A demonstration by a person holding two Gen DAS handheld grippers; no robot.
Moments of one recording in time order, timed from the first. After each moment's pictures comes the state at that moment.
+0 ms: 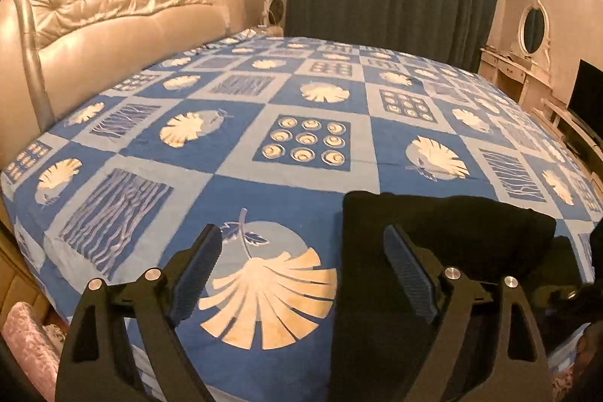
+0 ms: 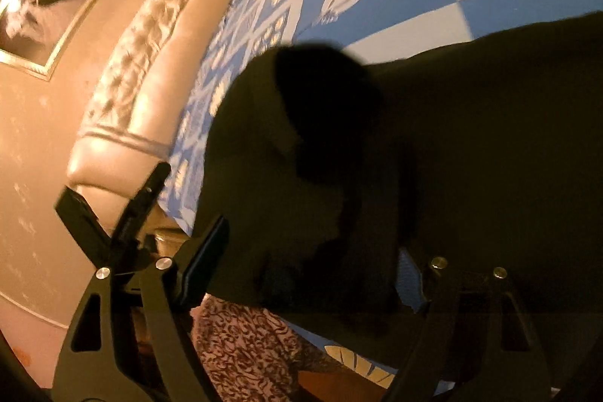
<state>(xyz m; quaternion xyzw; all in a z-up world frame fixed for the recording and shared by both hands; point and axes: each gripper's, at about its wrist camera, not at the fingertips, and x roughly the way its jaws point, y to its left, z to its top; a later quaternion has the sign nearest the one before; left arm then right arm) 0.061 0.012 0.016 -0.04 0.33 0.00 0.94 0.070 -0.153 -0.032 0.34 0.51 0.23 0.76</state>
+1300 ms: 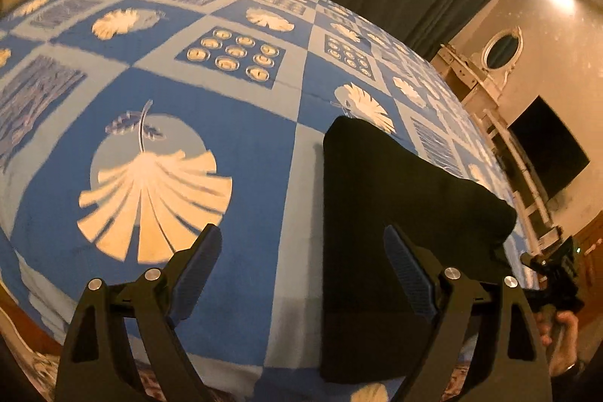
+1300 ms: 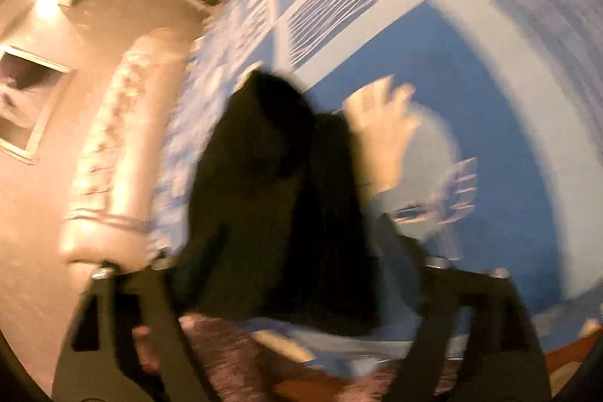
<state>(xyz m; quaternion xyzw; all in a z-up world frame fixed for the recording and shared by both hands) 0.043 -0.005 -0.026 -0.21 0.42 -0.13 0.87 -0.005 -0.337 -0.014 0.40 0.45 0.08 0.80</state>
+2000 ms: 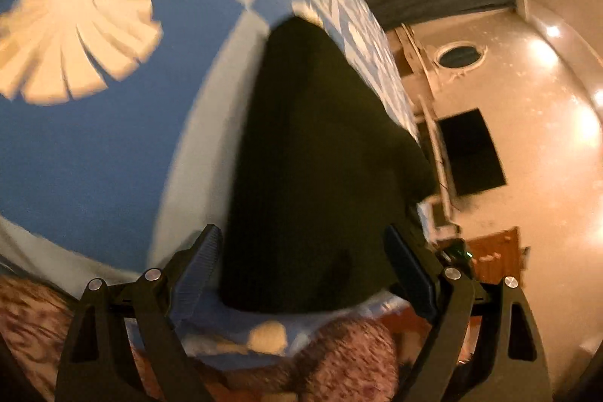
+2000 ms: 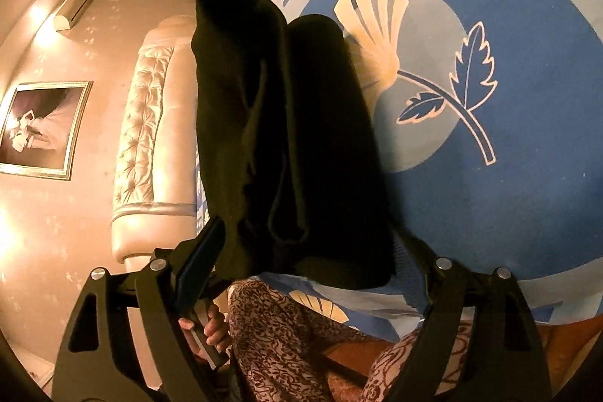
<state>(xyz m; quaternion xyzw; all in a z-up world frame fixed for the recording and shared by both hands) 0.023 -0.026 -0.072 -0.38 0.51 -0.27 0.72 -0.016 -0.323 -0.071 0.51 0.48 0.17 0.69</state>
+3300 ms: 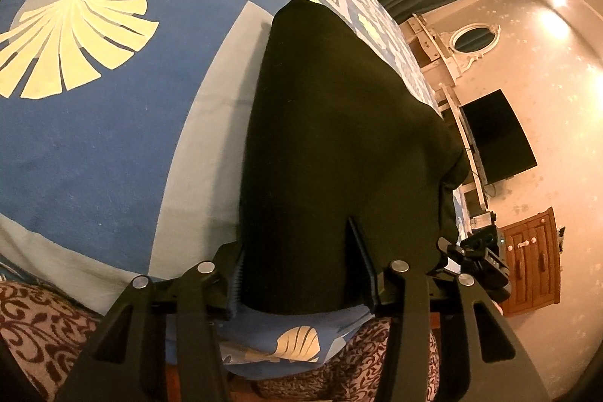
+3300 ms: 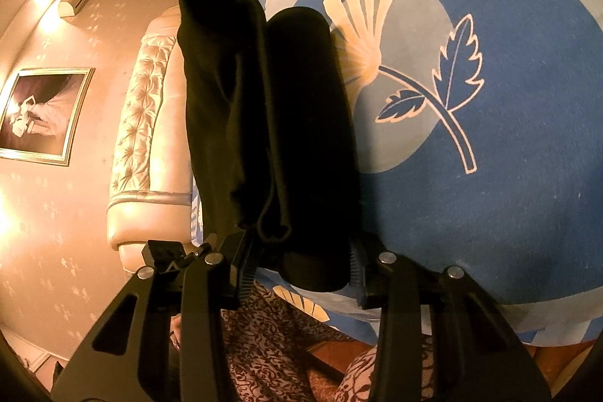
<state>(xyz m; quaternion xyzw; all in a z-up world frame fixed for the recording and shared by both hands) 0.026 -0.045 -0.068 -0.29 0.51 -0.23 0.78 -0.018 -0.331 -0.084 0.49 0.48 0.19 0.70</state>
